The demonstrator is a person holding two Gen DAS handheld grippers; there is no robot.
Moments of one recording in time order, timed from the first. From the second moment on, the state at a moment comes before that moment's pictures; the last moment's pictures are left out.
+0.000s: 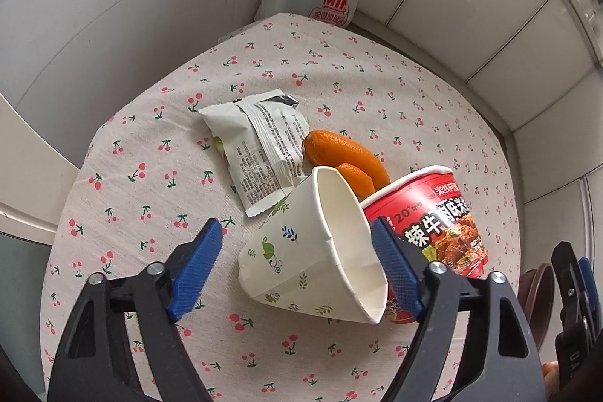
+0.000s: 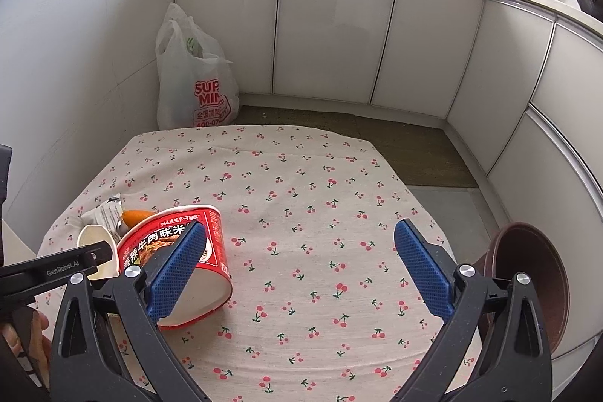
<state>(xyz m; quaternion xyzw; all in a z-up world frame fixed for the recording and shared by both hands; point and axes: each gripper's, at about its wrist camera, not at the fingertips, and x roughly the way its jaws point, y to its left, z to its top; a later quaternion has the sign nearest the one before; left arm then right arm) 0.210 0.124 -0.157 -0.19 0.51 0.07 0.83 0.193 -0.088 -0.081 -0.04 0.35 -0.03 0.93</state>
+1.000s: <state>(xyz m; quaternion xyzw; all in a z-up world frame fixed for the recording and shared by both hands) 0.171 0.172 -0.057 -0.24 0.39 0.02 0.89 0.175 0.028 -0.141 -0.35 0.29 0.15 0.88</state>
